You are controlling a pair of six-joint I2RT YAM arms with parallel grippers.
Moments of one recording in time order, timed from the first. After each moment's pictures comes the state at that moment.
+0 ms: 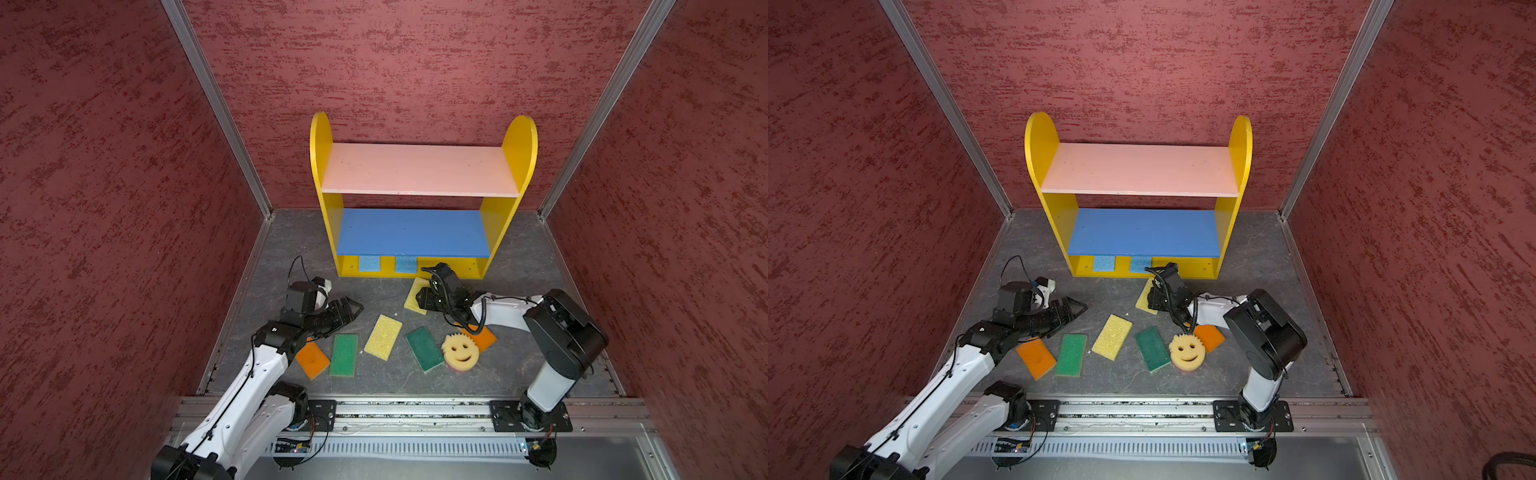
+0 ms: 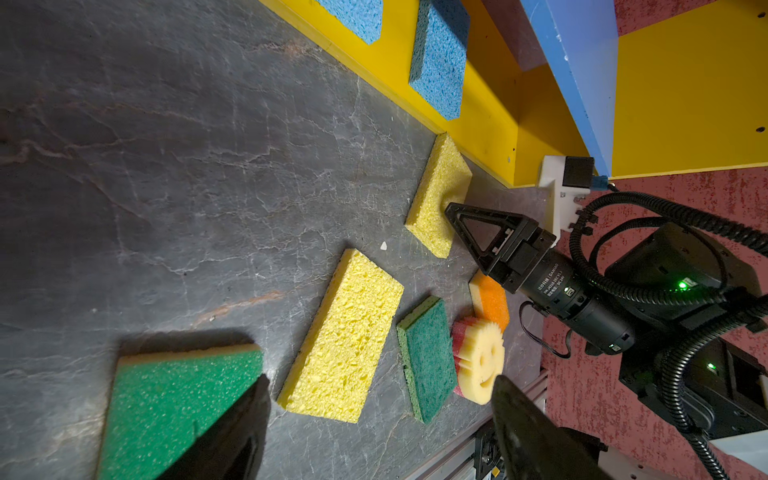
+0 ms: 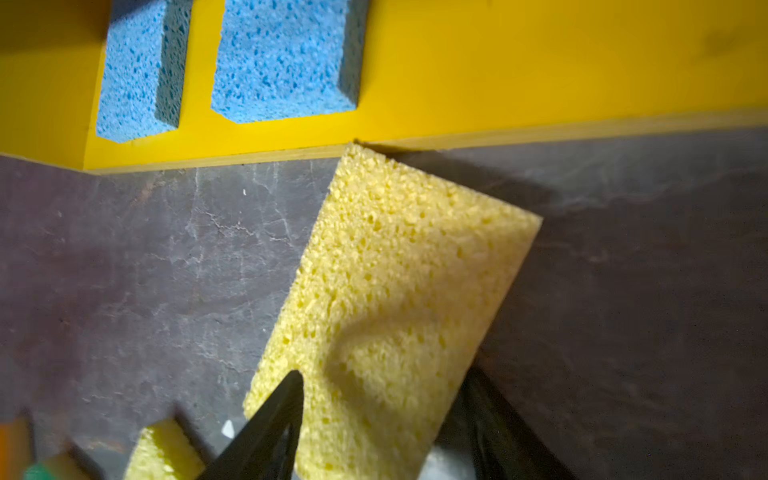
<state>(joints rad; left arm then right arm) -0.25 0.83 0.55 -0.52 0.46 -0.77 0.64 1.75 0.82 0.07 -0.03 0.70</state>
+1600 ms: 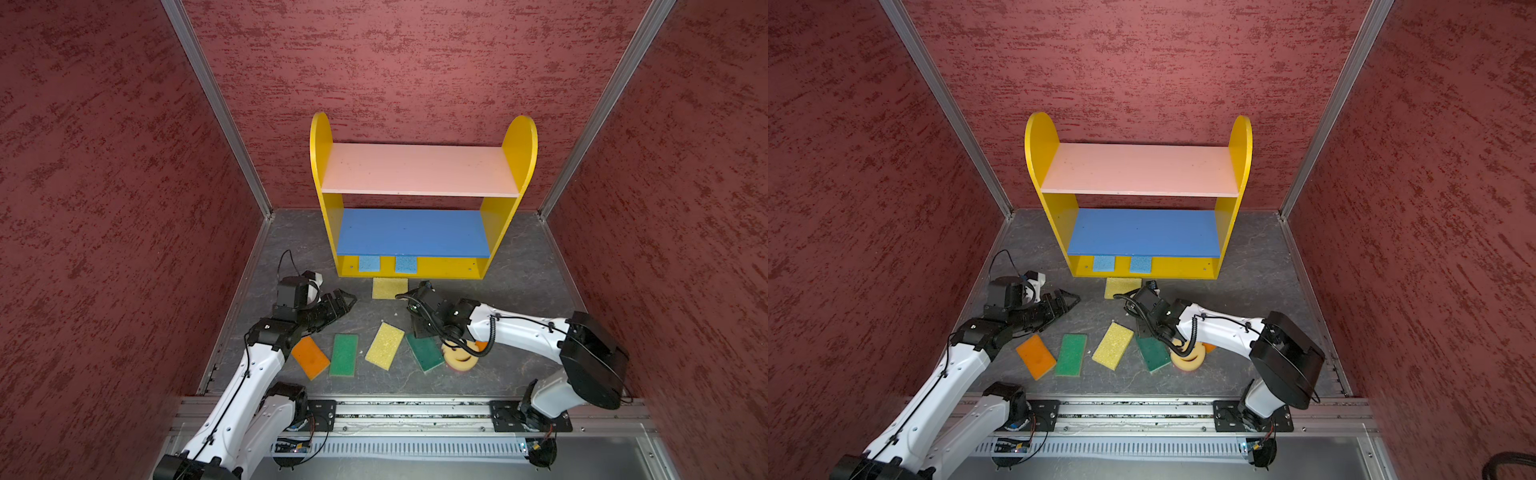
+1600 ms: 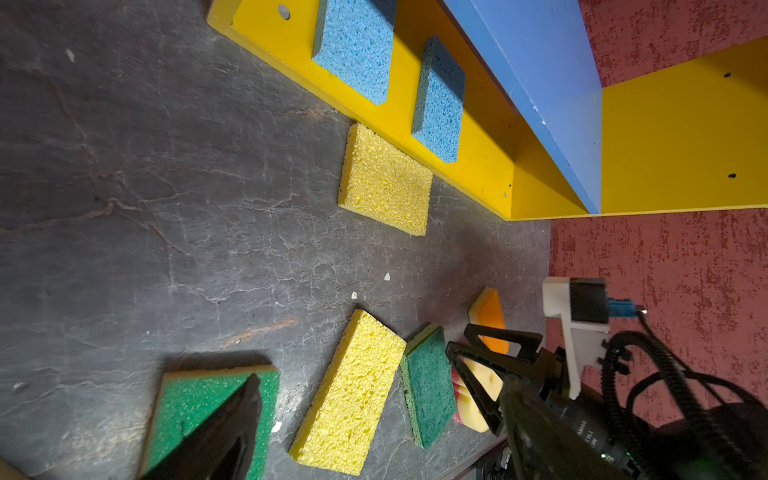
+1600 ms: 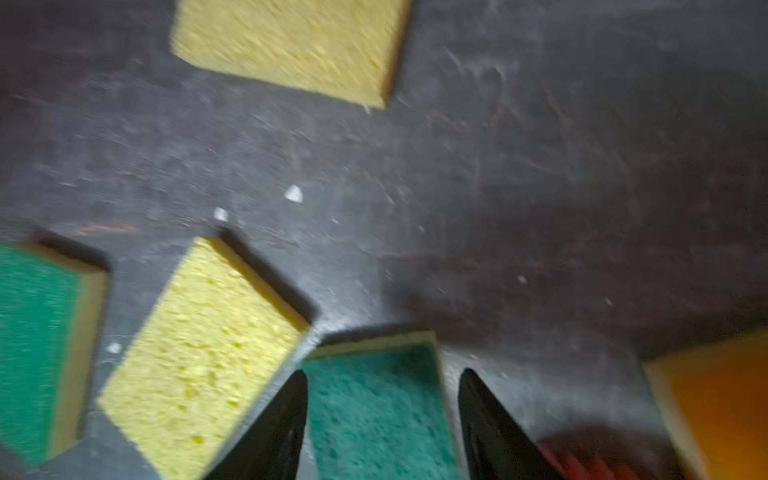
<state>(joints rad) -0.16 0.82 0.62 -0.57 0.45 -0.72 0.93 1.55 0.91 -0.52 0.15 0.73</state>
